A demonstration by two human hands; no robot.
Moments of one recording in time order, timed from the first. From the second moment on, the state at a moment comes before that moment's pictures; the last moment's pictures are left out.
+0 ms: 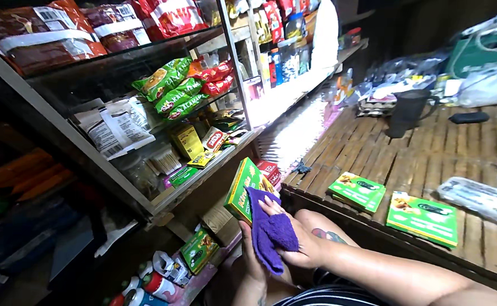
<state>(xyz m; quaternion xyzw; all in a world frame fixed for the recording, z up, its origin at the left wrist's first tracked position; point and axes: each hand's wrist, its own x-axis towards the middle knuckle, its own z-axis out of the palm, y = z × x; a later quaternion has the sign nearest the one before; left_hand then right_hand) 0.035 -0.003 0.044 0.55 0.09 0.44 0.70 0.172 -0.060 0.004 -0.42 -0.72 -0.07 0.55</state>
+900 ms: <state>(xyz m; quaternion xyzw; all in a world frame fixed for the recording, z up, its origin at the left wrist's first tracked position) 0.042 -0.004 0.032 0.57 0.03 0.34 0.74 0.228 -0.059 0.014 -0.54 -0.53 -0.06 0.65</state>
